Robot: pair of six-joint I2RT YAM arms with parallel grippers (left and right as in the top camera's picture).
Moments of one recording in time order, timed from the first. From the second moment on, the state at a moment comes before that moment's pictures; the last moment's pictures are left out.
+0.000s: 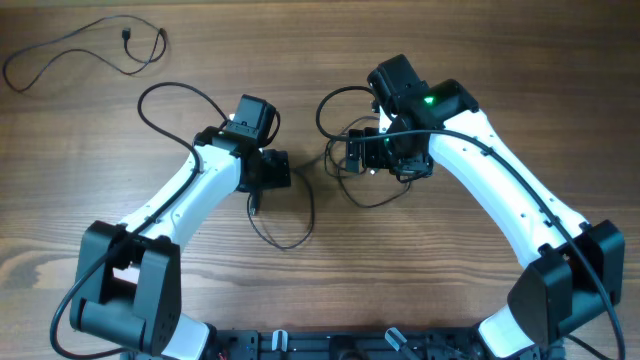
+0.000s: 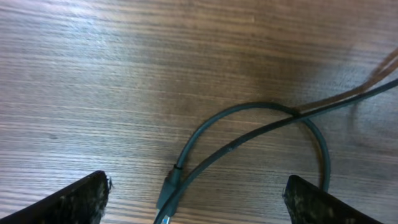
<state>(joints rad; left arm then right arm) -0.33 1.68 1.06 -0.74 -0.06 -0.43 0.47 1.73 1.48 -1.14 -0.18 0.48</state>
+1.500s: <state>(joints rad) -0.32 1.18 1.57 -0.45 0.50 -0.46 0.47 1.73 1.48 -1.12 -0.17 0.48</state>
